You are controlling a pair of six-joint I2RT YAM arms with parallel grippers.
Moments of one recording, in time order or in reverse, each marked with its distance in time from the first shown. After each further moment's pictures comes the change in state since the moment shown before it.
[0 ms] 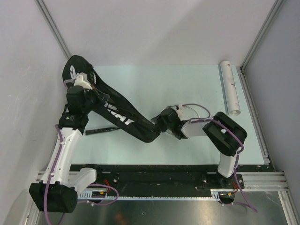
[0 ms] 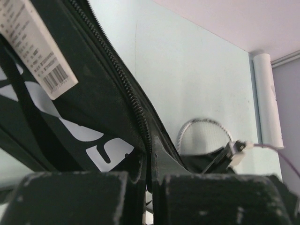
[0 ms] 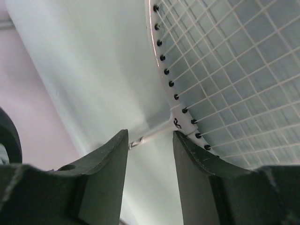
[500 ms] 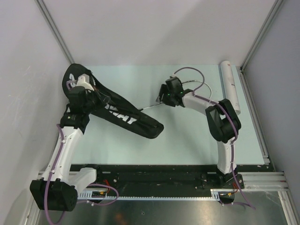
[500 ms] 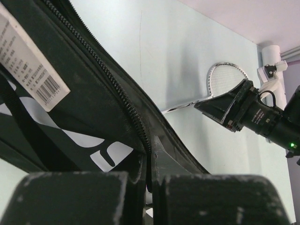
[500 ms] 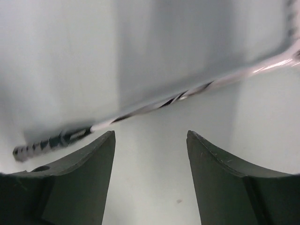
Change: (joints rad) left arm 0.000 0.019 -0.014 0.000 0.008 0.018; right arm -0.339 0.177 0.579 -0.478 -0.222 -0.845
